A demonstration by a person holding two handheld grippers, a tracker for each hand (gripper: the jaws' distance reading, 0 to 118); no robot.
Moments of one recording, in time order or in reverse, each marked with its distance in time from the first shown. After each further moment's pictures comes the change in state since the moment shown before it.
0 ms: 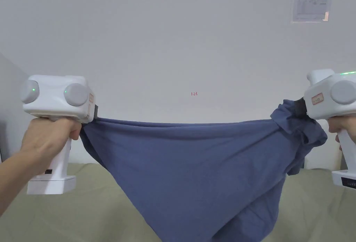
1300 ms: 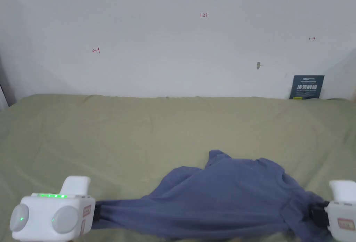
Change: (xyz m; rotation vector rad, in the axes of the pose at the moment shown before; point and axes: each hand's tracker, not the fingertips) left arm -0.007 -0.347 -0.080 -0.421 -0.130 -0.064; right arm -0.032 -0.368 -0.057 -0.412 0.136 -0.116
